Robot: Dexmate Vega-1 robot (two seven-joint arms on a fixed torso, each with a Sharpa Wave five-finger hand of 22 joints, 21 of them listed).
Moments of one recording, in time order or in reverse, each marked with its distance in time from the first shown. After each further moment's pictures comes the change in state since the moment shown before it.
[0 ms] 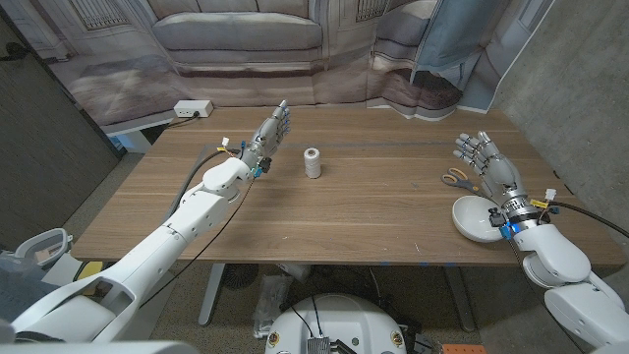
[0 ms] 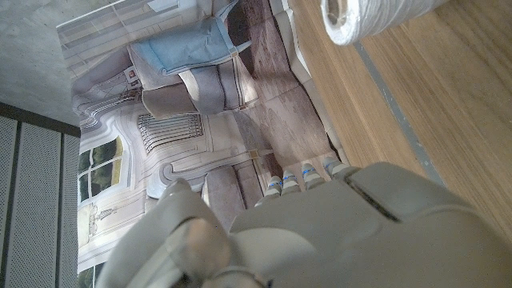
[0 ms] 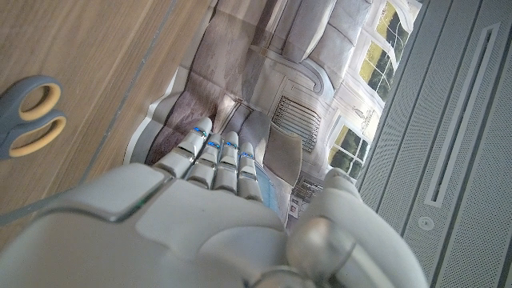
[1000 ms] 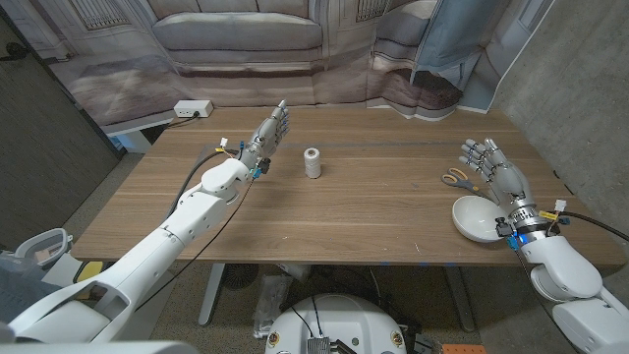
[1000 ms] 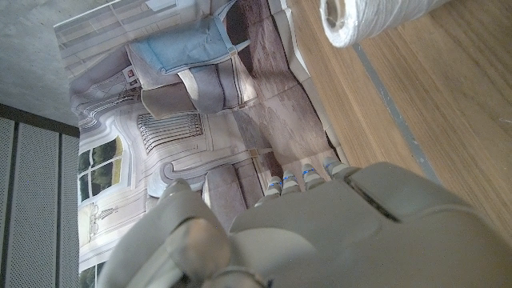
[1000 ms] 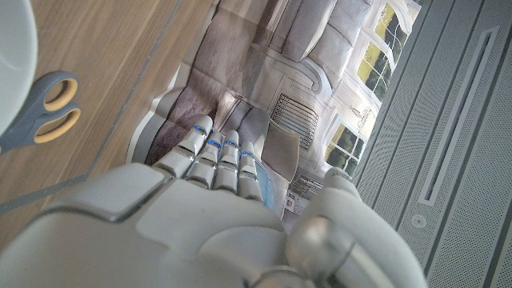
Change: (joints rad) left arm 0.024 0.015 -0.007 -0.042 0.000 0.018 0.027; left_hand 0.000 0.000 -0.006 -0.001 0.000 0.000 0.000 0.000 0.000 0.000 0.000 0.000 0.000 0.000 0.000 0.000 0.000 0.000 0.000 0.000 0.000; right arm -0.081 0.045 0.057 -0.031 -0.047 0.029 0.001; right_hand 0.007 0.007 -0.004 -0.004 0.000 0.012 -0.005 0.000 0.000 0.020 -0.009 0.000 0.000 0.021 -0.010 0.000 0.000 0.020 0.002 -0.007 0.000
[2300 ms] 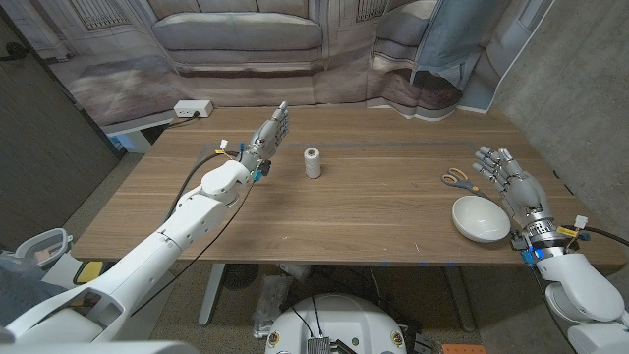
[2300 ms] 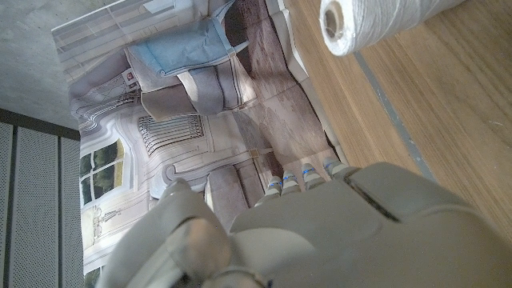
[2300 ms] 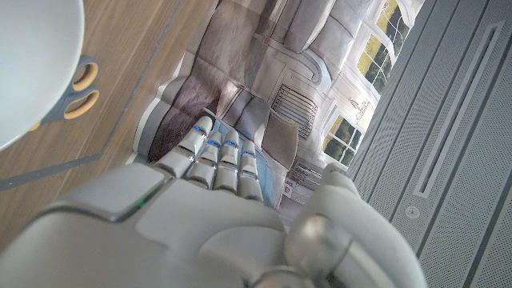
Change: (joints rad) left arm 0.026 0.012 -0.003 -0.050 0.015 0.017 0.035; left_hand 0.007 0.007 -0.002 -0.002 -0.007 0.000 0.000 0.000 0.000 0.000 0.000 0.000 0.000 0.000 0.000 0.000 0.000 0.000 0.000 0.000 0.000; right arm -0.101 0.064 0.082 -0.032 -0.029 0.038 0.012; right_hand 0.025 0.017 0.010 -0.015 0.000 0.013 -0.013 0.000 0.000 0.014 -0.014 0.000 0.000 0.006 -0.006 0.000 -0.002 0.000 0.000 -0.015 0.000
